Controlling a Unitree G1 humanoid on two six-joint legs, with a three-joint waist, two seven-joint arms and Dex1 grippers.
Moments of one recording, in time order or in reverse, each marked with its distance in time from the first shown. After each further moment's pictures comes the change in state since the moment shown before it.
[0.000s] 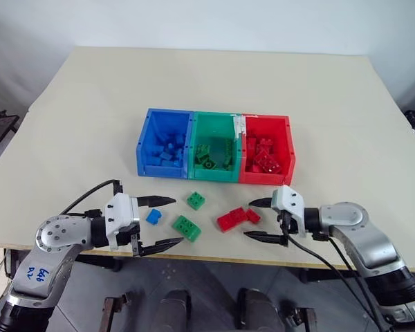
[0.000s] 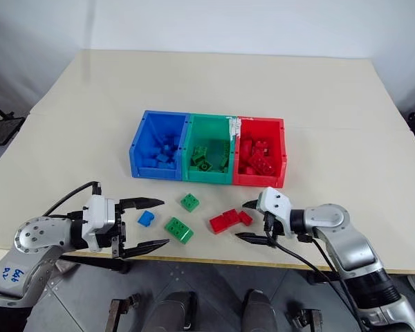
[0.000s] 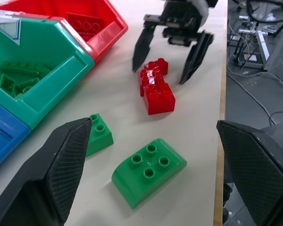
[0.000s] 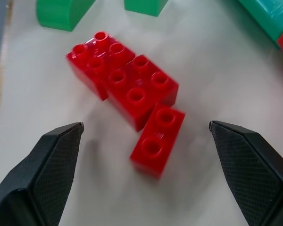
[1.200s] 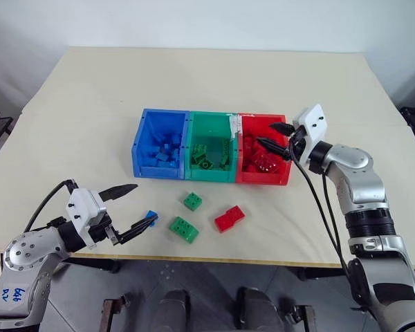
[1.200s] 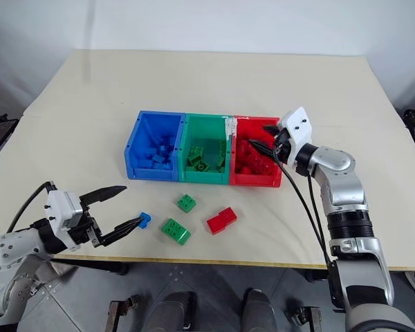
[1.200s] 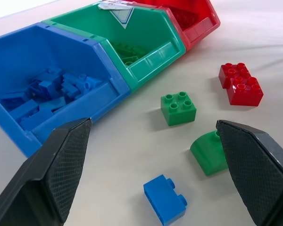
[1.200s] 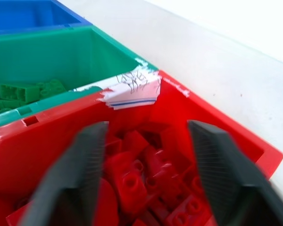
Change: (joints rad) left arm 0.134 -0.068 0.216 0.012 -0.001 -0.030 0.179; right arm -0.435 0.161 -0.214 0.488 -0.006 -0.192 -0.230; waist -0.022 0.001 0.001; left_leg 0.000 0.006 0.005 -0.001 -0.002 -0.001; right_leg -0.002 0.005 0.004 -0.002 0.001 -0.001
